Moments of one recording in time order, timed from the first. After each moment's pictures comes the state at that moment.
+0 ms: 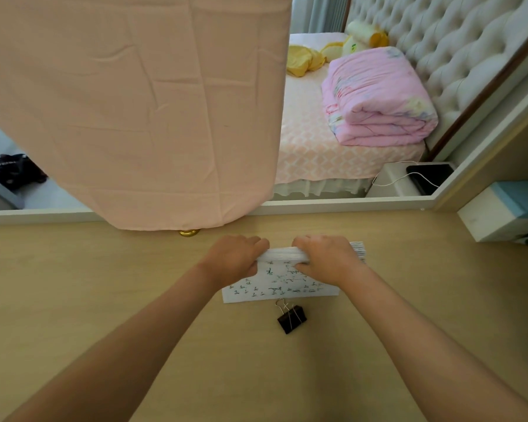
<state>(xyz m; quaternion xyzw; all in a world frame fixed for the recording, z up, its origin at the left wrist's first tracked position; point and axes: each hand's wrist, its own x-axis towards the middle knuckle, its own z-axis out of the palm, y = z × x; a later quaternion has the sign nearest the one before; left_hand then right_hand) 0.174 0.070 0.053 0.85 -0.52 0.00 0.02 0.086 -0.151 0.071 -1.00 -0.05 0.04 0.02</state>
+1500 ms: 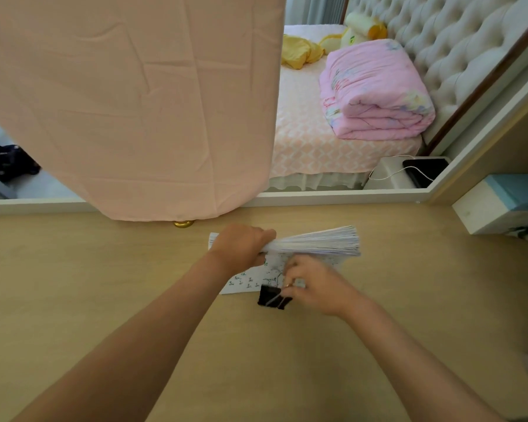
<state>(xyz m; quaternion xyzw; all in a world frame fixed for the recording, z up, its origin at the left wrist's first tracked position) 0.164 0.042 0.061 0.88 -0.48 -0.02 -0.02 0.029 -0.131 0.048 -0.94 -0.04 0.12 0.31</state>
